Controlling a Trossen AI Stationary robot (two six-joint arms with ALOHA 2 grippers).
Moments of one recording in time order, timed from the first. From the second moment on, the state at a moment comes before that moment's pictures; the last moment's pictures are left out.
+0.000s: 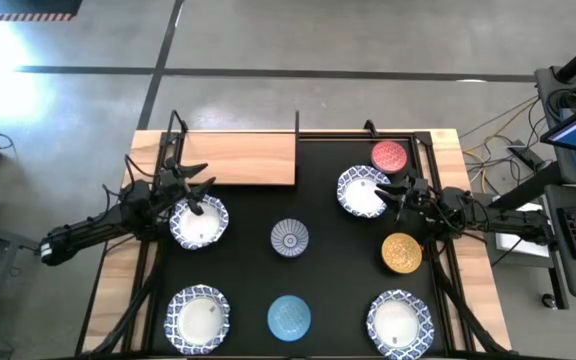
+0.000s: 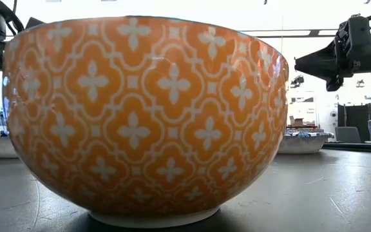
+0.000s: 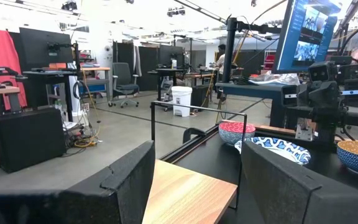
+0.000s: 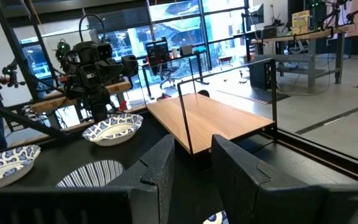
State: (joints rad) left arm 0.36 0.01 0.02 0.13 -0.20 0.02; right arm -0.12 0.04 0.01 0.04 0.24 0.18
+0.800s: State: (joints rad) left arm 0.36 0.01 0.02 0.13 -0.20 0.02; right arm -0.12 0.04 0.01 0.05 0.24 0.16
